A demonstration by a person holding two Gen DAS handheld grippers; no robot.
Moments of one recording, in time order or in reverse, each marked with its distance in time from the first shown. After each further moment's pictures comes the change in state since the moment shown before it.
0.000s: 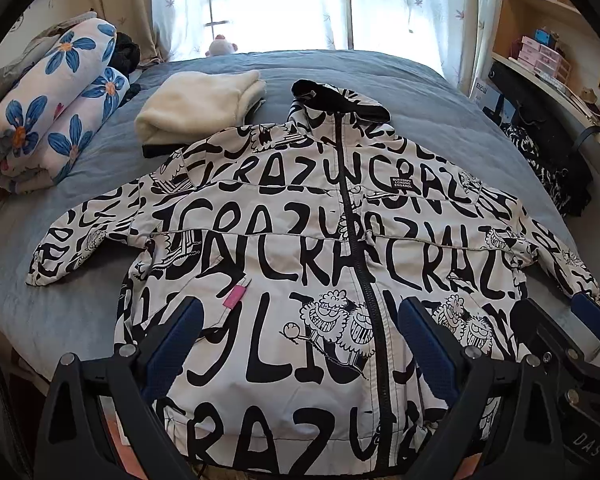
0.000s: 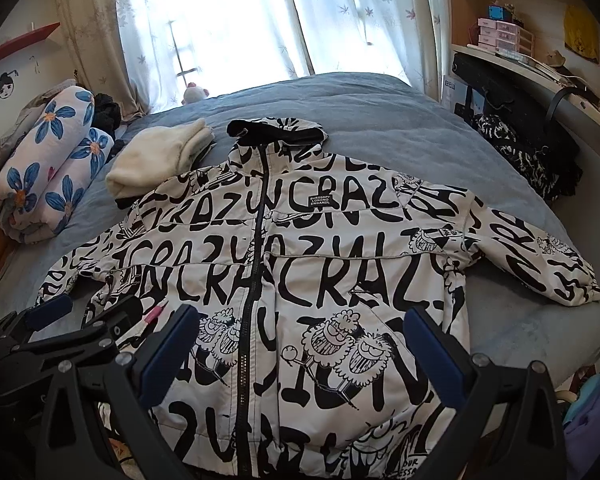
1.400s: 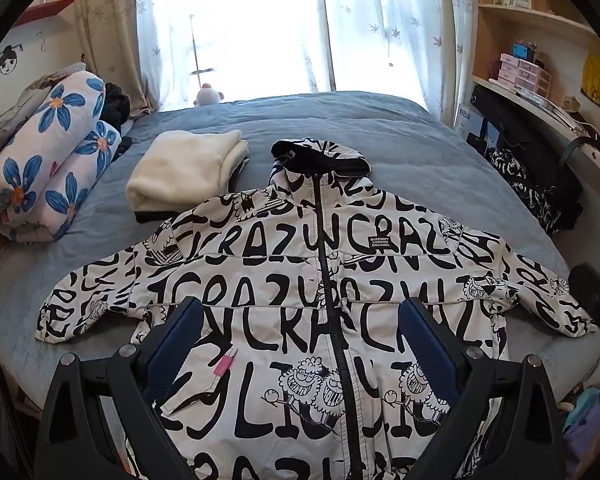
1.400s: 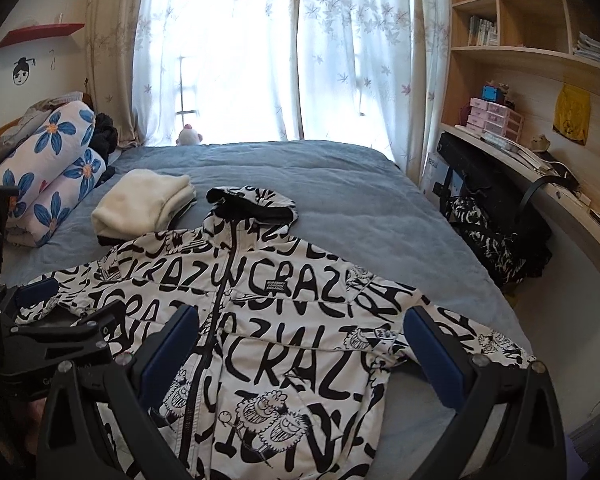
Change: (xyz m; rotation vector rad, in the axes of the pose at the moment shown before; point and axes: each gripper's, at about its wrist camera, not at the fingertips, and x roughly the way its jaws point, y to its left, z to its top) left arm -0.030 -0.044 0.062 0.071 -0.137 0.002; right arm -0.058 -0.039 0.067 -0.132 -0.206 -0.101
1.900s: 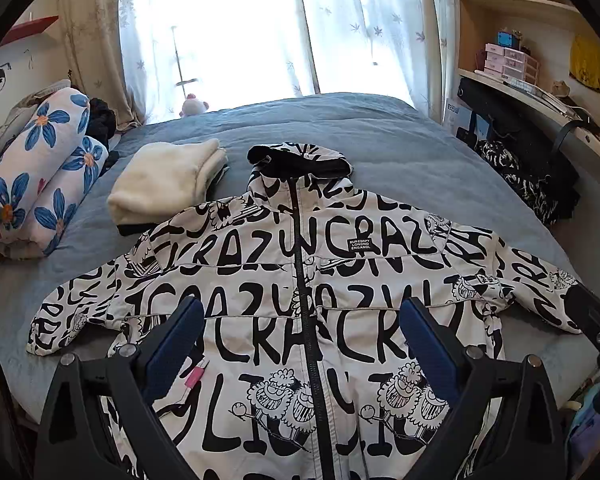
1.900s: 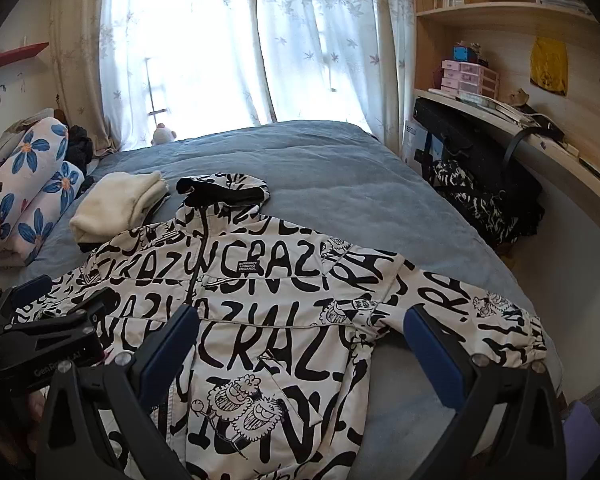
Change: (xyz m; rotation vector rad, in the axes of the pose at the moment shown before) left arm 0.021 -0.044 -0.004 0.048 -0.028 0.001; right arm 0.026 -0.049 -0.031 0.121 0.065 -0.024
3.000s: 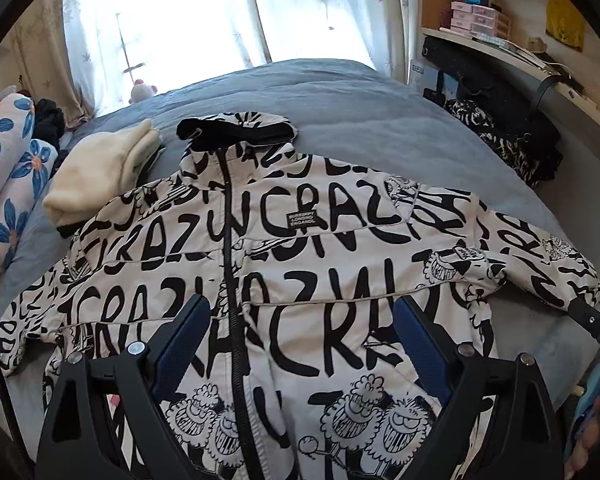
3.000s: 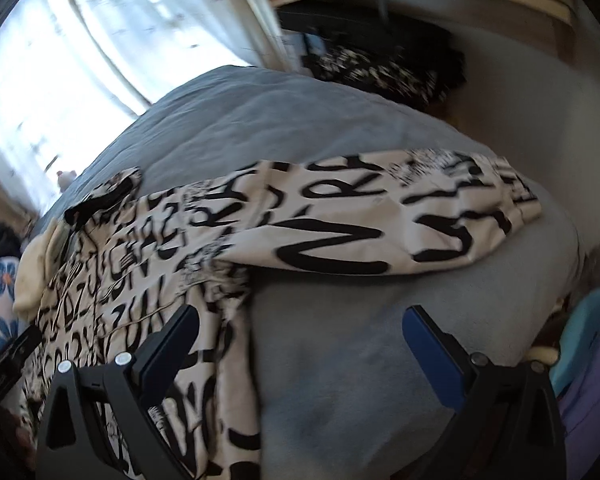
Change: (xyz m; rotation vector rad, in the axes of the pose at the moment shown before) left arm 0.086 -0.076 -0.007 0.100 0.099 -0.108; right arm 0.091 -0.177 -0.082 0.502 0.212 -0.119
